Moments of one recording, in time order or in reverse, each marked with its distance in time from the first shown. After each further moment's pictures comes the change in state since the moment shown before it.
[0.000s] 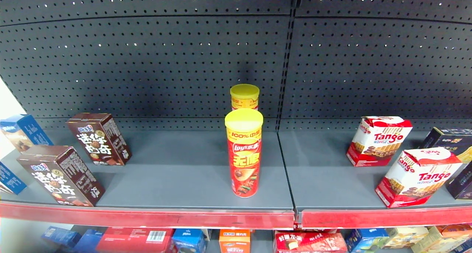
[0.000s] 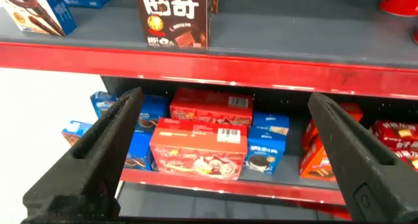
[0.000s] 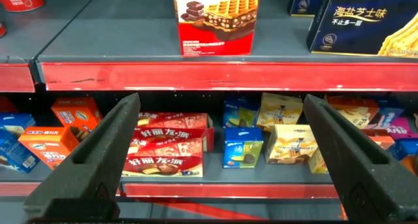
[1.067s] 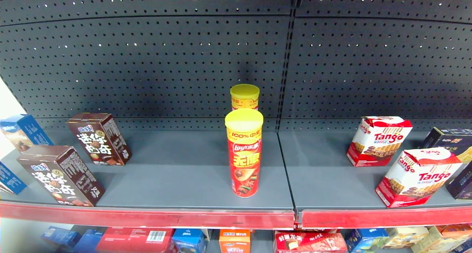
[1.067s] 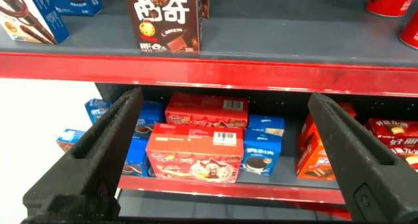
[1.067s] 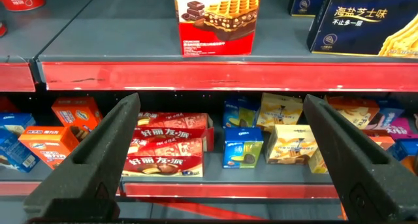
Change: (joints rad) left arm 0.000 -0.011 0.000 0.000 -0.033 0.014; right arm 0.000 0.000 0.000 0.000 0.002 -0.002
